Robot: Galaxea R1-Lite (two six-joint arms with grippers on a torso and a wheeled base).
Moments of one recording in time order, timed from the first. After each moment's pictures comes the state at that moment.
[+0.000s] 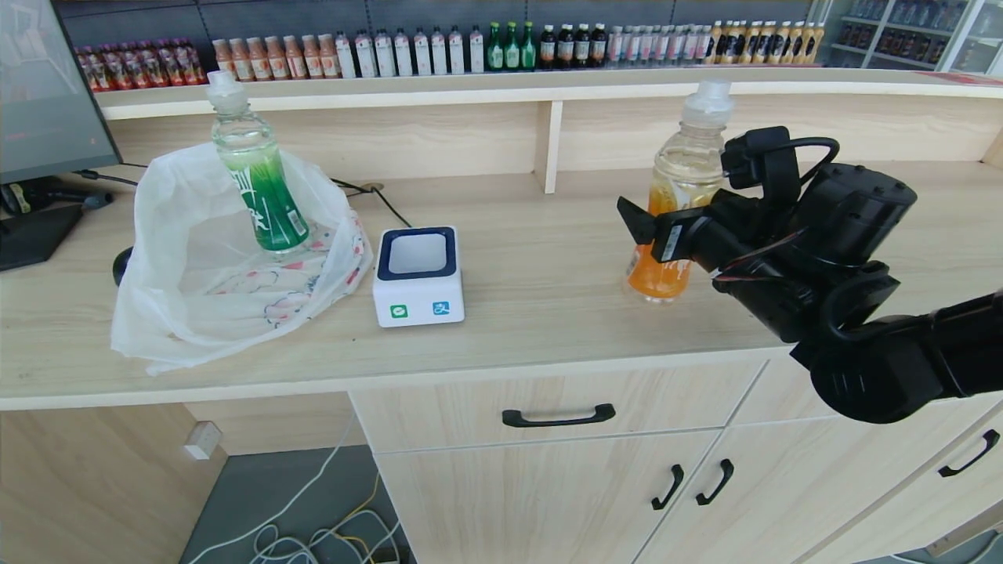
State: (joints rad) left arm 0.00 0.00 0.00 0.00 0.00 0.00; right arm 0.41 1.88 -1.01 -1.10 -0.14 -0.13
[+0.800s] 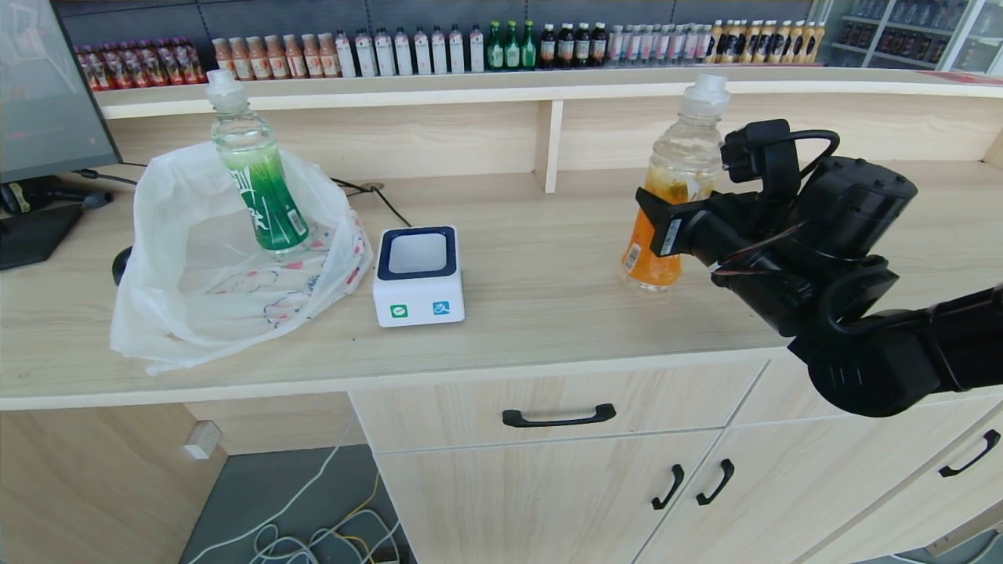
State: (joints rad) left arm 0.00 0.00 0.00 0.00 0.00 0.00; right arm 0.41 1.88 -1.04 -1.10 -0.14 -0.13
